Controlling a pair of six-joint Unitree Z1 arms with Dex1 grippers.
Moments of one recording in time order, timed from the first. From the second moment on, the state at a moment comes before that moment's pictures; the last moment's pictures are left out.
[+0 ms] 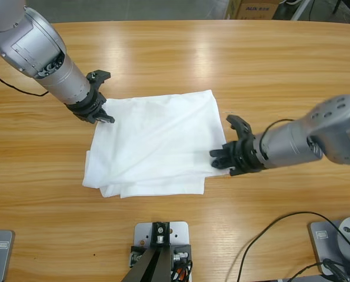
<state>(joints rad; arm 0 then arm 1) -0.61 2.05 -1.34 0.74 -0.01 -0.33 0.75 1.73 -0.48 -0.12 0.33 0.77</state>
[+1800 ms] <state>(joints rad) -0.56 2.14 -1.45 0.71 -0.22 -0.35 0.75 1.68 -0.43 -0.12 0.29 0.80</state>
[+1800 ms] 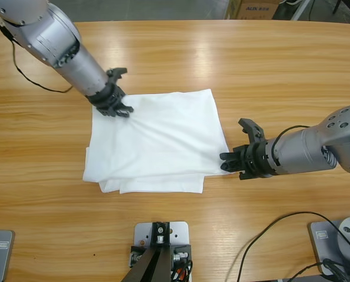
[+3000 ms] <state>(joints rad) -0.64 1.67 -1.17 0.79 -0.09 -0.32 0.26 1.60 -0.44 -0.19 0.73 0.67</state>
